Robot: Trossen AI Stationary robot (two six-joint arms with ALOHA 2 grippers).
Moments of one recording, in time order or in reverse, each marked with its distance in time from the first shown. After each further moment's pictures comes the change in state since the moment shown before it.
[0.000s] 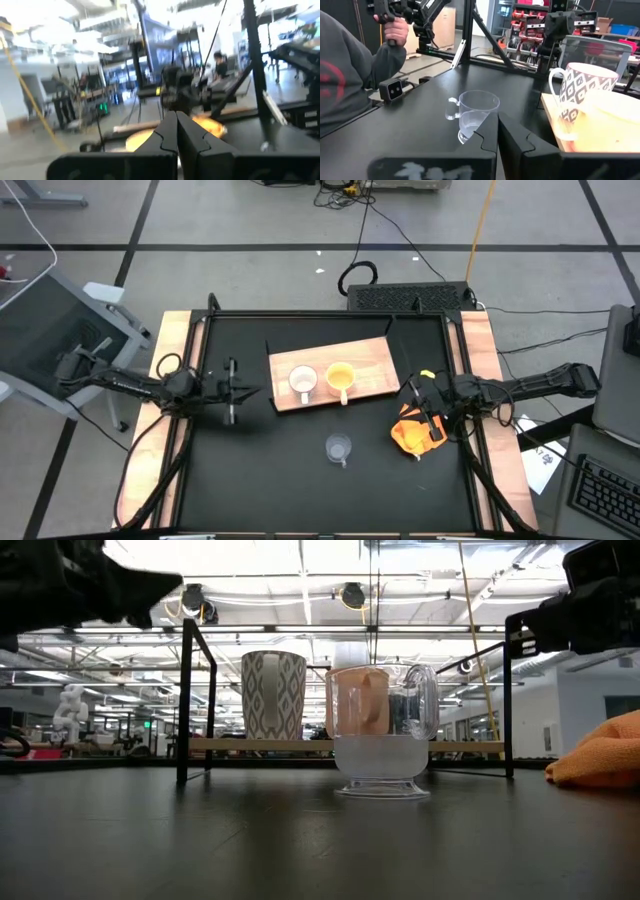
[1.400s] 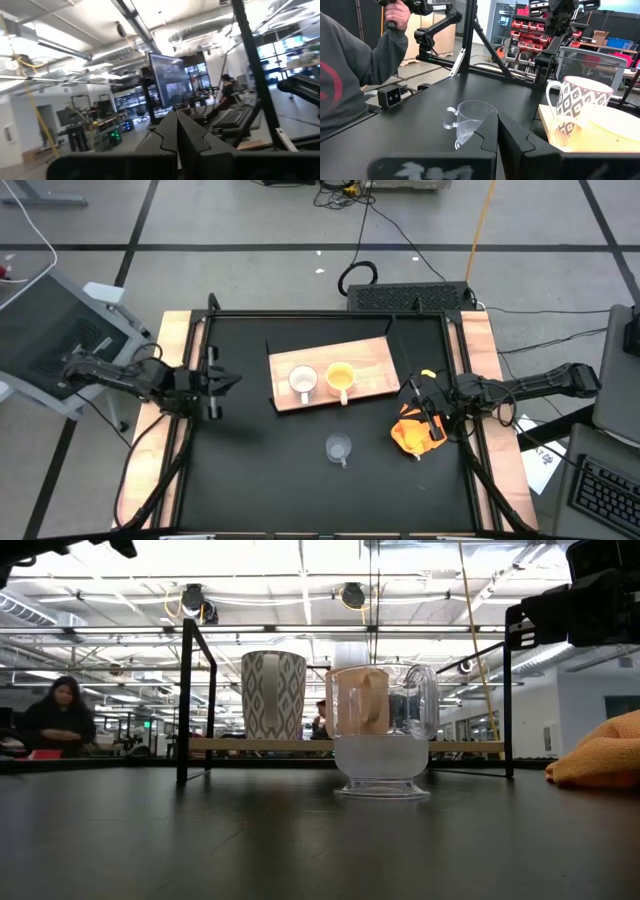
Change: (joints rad) left arm -0.113 -0.269 0.255 -0.388 -0.104 0.137; right arm 0.000 0.001 0.000 0.046 -0.005 -0.022
